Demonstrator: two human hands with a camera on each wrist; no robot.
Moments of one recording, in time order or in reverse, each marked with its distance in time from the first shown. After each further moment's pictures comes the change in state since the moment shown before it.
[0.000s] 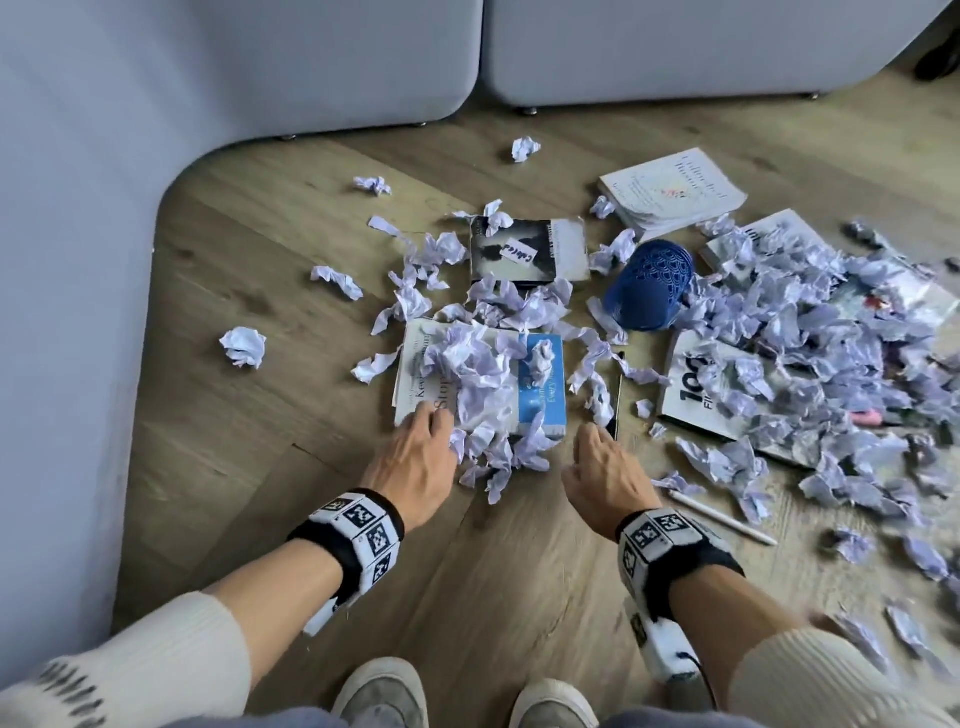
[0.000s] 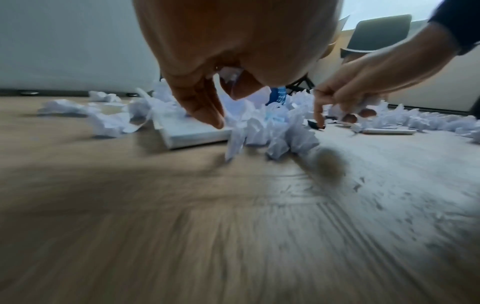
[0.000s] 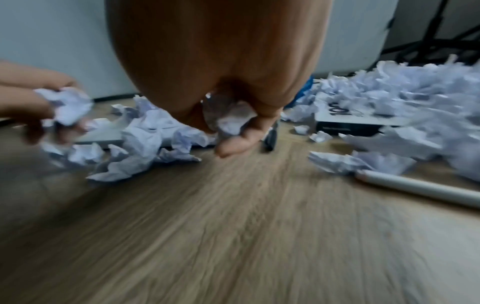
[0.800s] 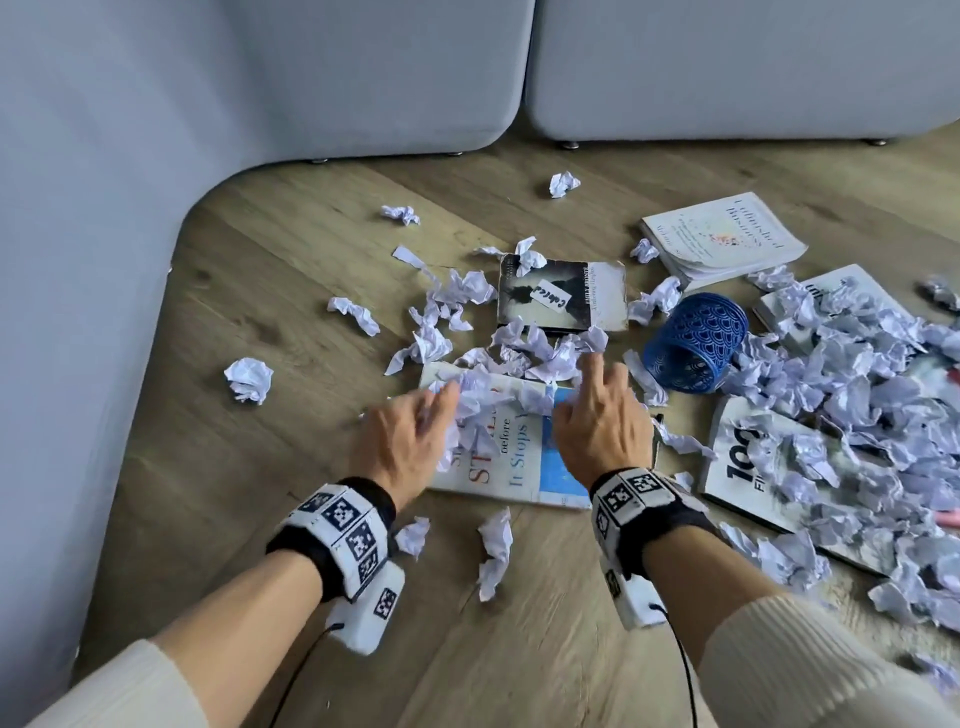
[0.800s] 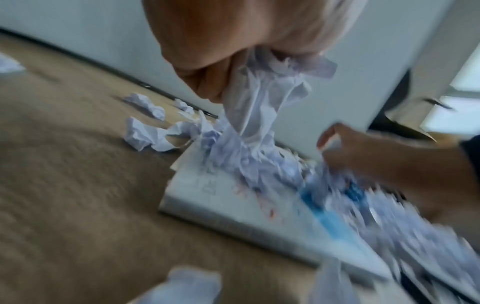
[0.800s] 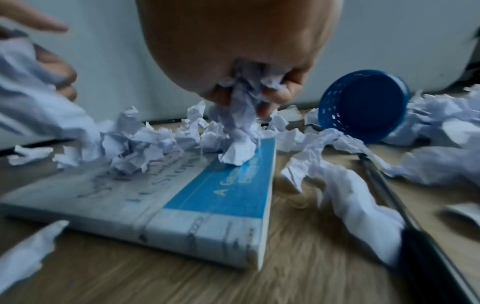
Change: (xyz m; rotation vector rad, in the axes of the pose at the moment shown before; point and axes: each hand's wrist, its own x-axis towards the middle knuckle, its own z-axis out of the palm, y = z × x) left_hand 0.067 -0.029 -0.028 -0.550 0.391 -0.281; right_hand 0.114 -0.046 -0.029 -0.096 0.403 0.007
